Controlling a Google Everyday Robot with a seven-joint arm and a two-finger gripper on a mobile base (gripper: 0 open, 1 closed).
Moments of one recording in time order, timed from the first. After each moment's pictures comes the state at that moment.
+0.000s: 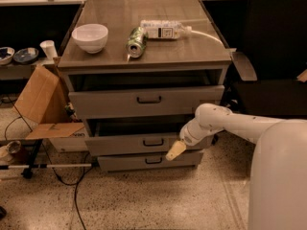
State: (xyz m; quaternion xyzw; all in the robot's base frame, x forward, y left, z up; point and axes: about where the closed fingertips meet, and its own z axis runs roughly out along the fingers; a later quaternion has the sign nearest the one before) arm 0.642 -0.116 0.462 -0.46 0.86 0.14 0.18
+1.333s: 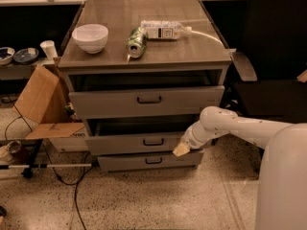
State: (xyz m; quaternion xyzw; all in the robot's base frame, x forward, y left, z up) arm 0.634 -0.132 0.461 -0.46 0.85 0.14 0.19
